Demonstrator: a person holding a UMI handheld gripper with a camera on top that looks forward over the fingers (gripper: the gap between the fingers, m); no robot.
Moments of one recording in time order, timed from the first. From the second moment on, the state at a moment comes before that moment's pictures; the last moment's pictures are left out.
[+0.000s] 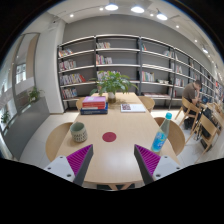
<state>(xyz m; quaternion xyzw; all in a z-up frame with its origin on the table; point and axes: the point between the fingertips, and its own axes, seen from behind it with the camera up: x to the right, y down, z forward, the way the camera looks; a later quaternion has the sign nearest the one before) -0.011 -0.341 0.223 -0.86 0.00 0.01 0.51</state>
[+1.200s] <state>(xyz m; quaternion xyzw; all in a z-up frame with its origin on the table) 0.244 -0.136 0.116 -0.77 0.02 -0.04 0.64</state>
